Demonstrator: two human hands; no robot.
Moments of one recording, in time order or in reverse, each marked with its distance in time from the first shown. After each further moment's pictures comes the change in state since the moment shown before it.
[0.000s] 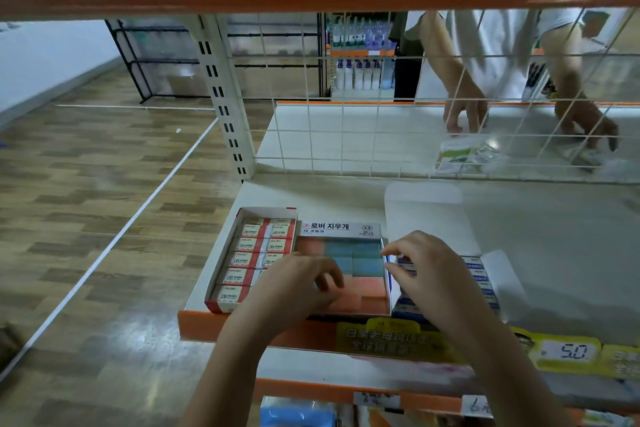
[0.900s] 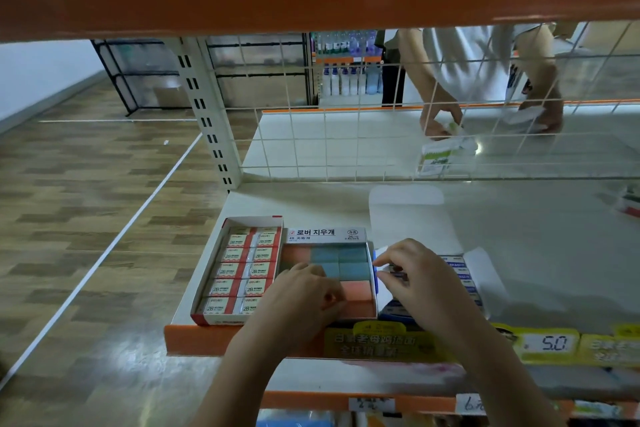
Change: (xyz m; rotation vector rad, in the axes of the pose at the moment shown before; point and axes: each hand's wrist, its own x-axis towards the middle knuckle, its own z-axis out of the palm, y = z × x) left_hand 0.007 0.015 0.015 0.195 -0.056 0.052; right_hand -0.008 0.012 0.001 0.085 -0.043 0.013
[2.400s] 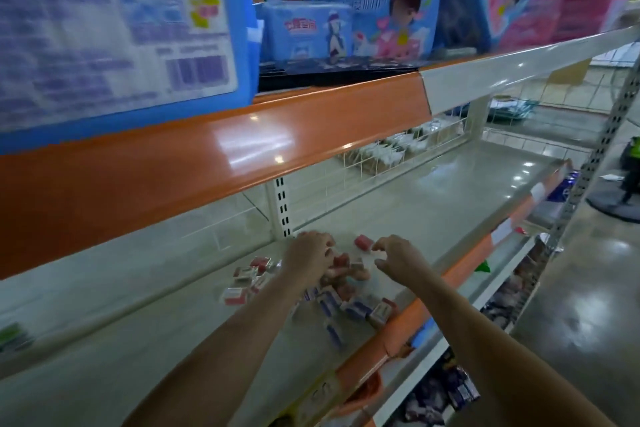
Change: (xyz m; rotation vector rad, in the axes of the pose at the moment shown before) left_hand 0.405 0.542 0.088 -0.018 0.188 0.502; right_hand -0.152 0.502 -0.344 -0.249 0.201 0.789
